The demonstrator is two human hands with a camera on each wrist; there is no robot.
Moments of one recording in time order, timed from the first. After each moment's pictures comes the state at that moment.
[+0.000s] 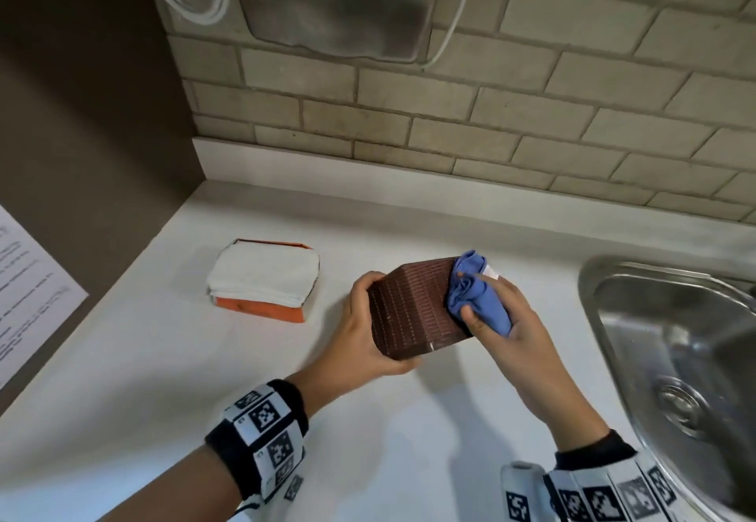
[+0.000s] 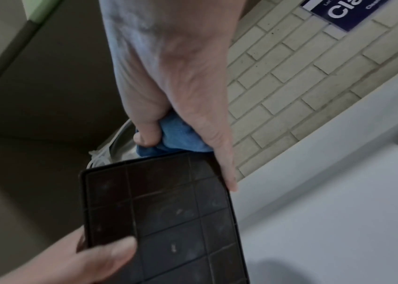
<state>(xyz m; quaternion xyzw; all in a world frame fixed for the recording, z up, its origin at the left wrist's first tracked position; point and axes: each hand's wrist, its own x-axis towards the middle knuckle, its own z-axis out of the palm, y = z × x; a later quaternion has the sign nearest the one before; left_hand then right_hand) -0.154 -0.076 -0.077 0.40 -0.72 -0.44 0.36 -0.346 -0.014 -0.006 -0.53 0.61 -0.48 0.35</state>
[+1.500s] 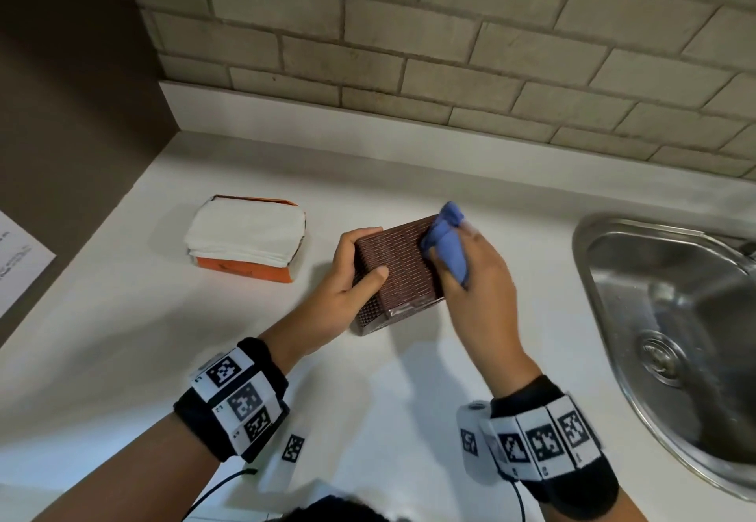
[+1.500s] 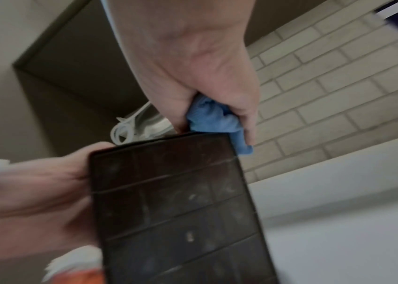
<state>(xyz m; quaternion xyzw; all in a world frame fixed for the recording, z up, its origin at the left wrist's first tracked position) -0.146 -0.076 -0.055 0.35 -0.61 -0.60 0.37 -0.316 -0.033 -0.024 -0.61 0.67 -0.41 0.10</state>
